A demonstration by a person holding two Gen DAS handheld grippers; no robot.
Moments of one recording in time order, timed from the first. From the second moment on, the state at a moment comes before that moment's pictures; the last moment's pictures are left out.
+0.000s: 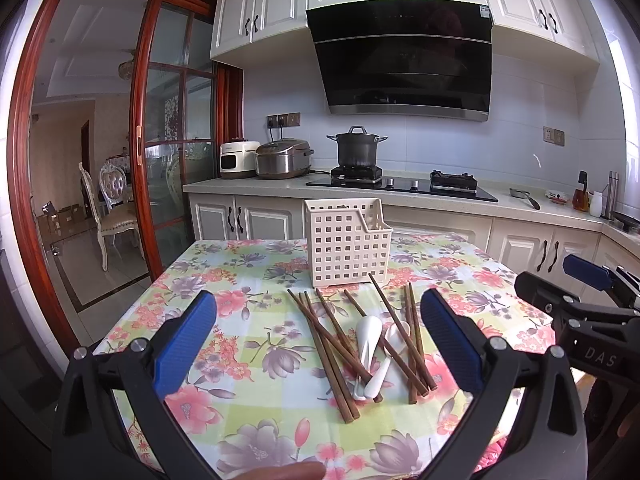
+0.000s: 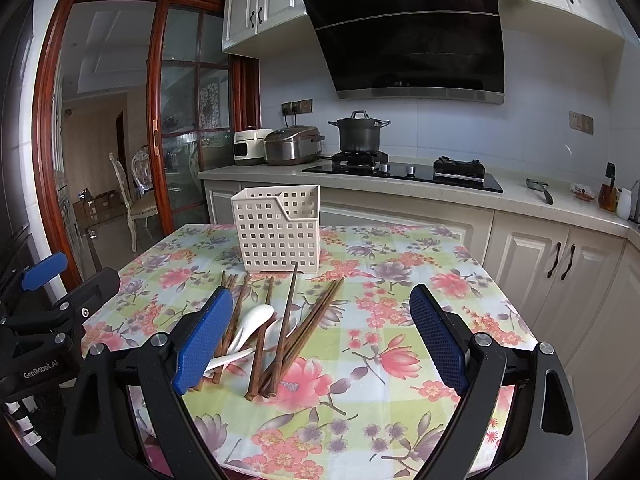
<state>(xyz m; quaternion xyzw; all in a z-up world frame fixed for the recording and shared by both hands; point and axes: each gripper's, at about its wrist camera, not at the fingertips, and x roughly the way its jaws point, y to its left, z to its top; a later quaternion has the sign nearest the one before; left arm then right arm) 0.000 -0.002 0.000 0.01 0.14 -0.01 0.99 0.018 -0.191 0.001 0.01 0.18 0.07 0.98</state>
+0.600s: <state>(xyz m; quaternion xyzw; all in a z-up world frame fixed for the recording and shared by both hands) 0.001 -0.002 -0.002 0.01 0.15 -0.01 0.99 0.018 -0.190 -0.003 0.02 0.18 0.07 0.98</state>
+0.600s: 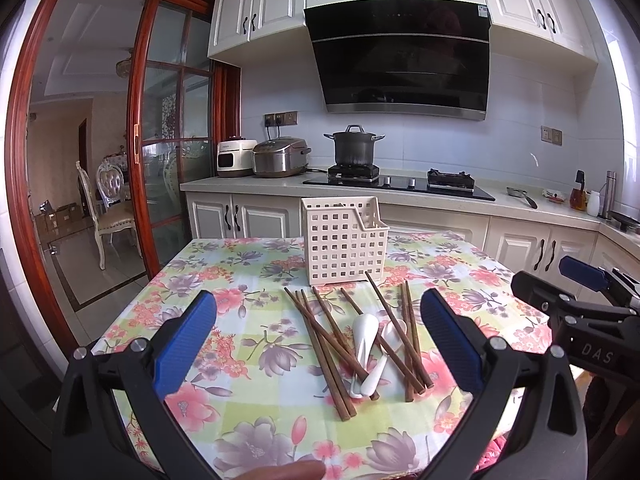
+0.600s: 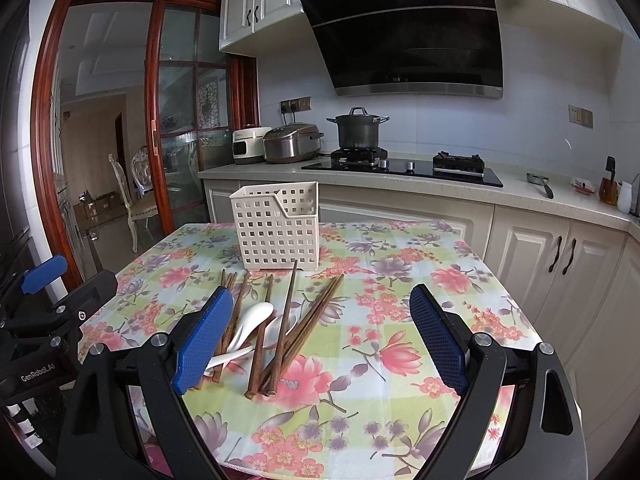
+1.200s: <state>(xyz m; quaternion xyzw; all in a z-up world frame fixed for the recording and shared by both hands) -0.005 -0.004 0.002 0.01 0.15 -0.02 0.99 0.020 -0.189 -0.010 0.02 0.18 0.07 0.98</state>
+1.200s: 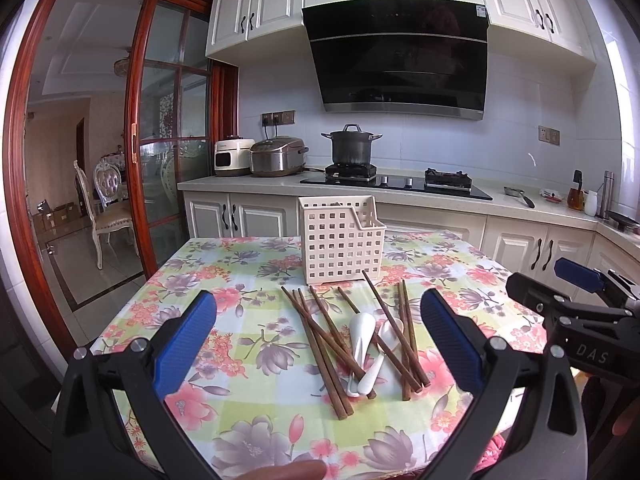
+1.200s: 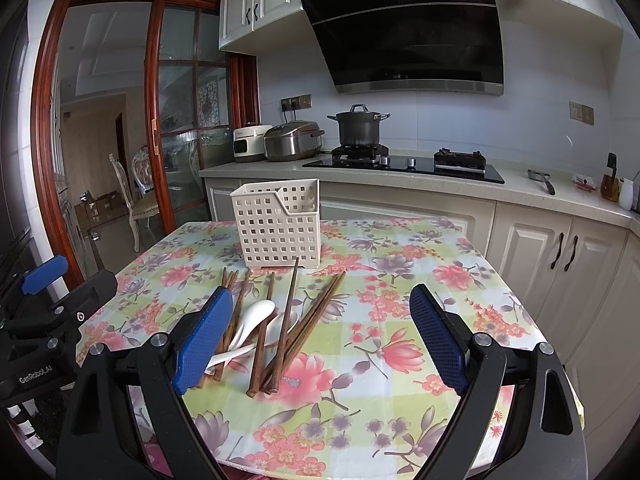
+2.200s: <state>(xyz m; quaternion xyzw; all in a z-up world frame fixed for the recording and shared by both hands) 0.000 0.000 0.002 -0.01 0.16 -0.04 0.99 0.018 -0.192 -0.009 0.04 0.19 0.08 0.98</state>
